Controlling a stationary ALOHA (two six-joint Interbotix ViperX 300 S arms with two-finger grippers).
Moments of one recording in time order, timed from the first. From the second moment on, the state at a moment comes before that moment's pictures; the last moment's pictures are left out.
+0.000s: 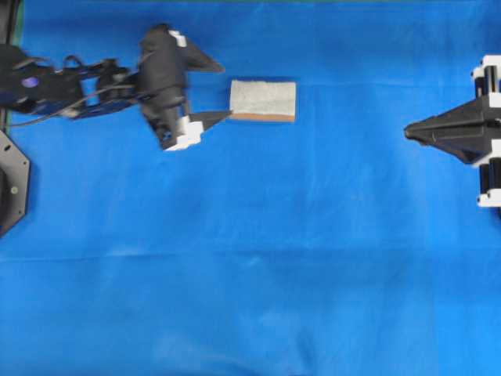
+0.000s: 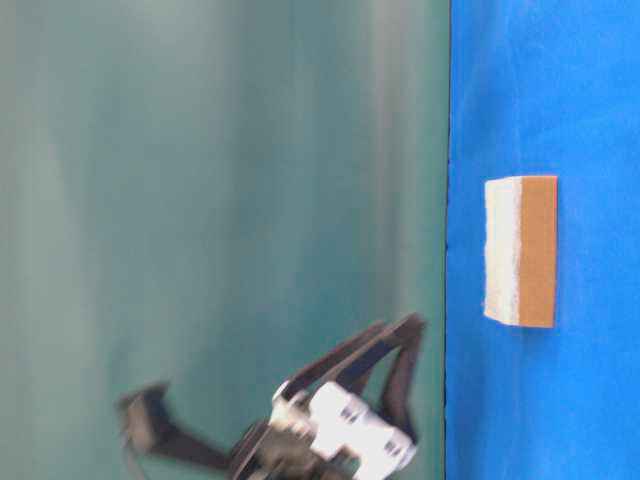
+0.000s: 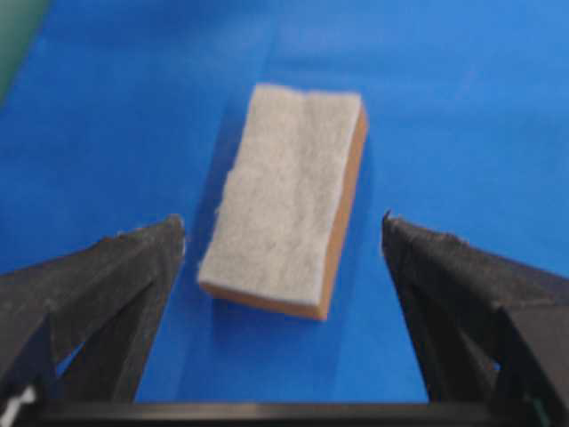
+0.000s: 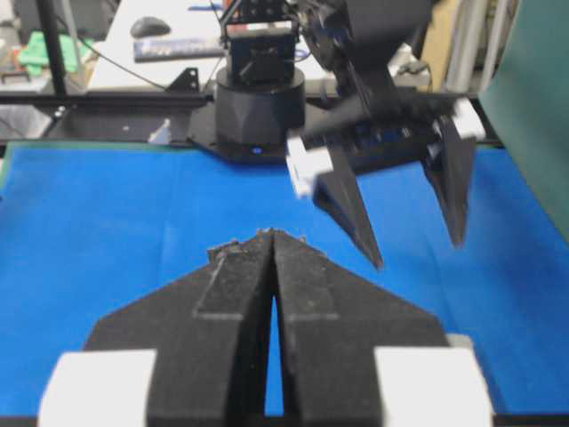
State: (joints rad) left arm 0.29 -0.05 0.80 -0.02 -0.27 0.23; right arm -0.04 -0.88 1.13 0.00 -0.25 0.00
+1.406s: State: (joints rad) left arm 0.34 0.23 0.63 -0.02 -0.17 0.25; right arm -0.05 -0.85 1.13 0.00 -0.22 0.00
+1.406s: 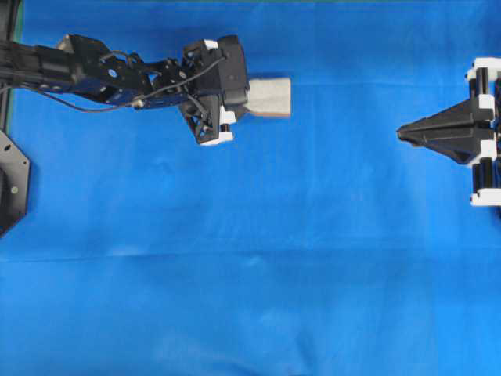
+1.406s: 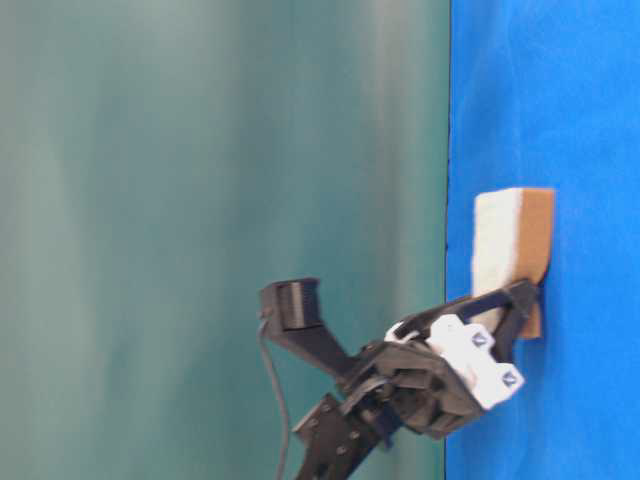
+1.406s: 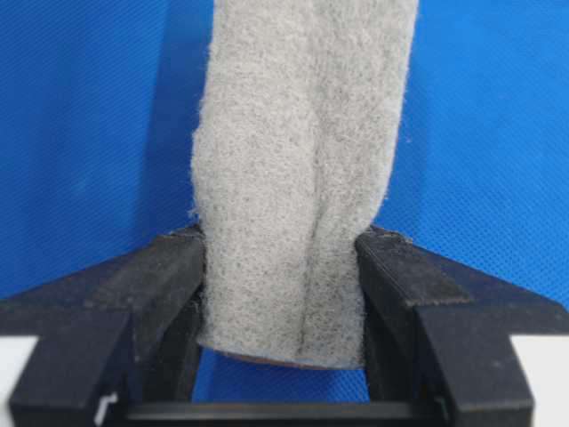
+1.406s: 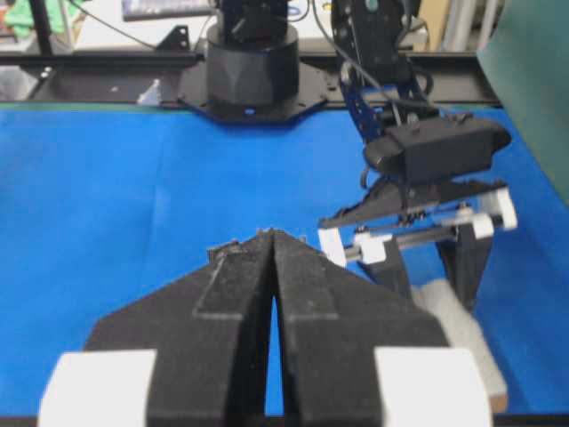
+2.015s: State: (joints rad) left arm 0.08 -0.10 0.65 -0.03 0.02 0.06; right arm -0.19 -0.71 1.13 0.00 -0.20 0.00
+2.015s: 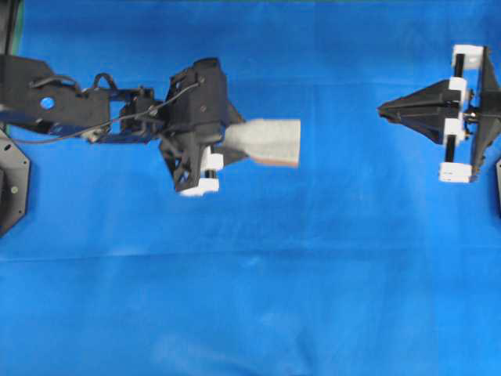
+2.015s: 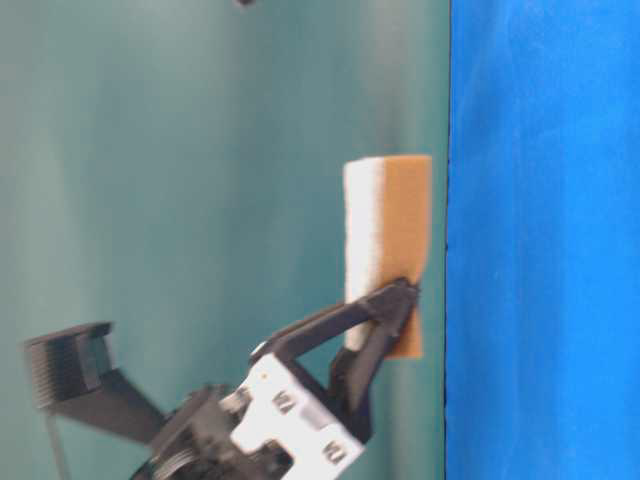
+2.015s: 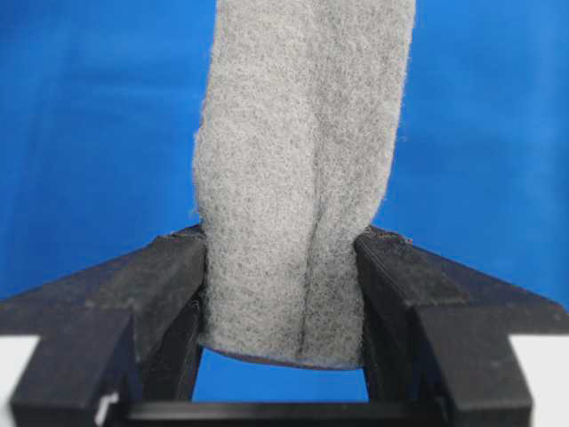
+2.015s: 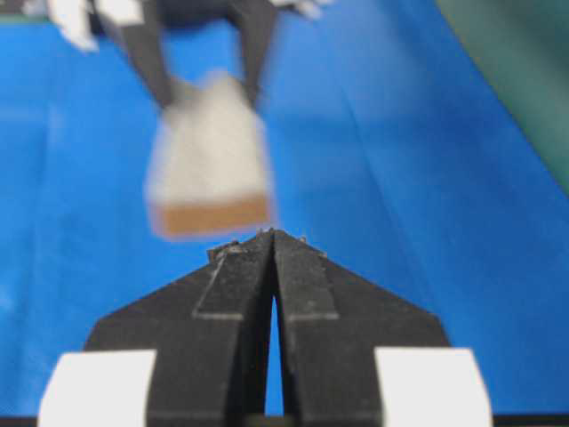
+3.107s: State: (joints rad) left arm -0.02 -0.11 0.66 -0.03 0.02 -0.09; right arm -0.04 -0.54 0.99 0.00 -0.20 0.04
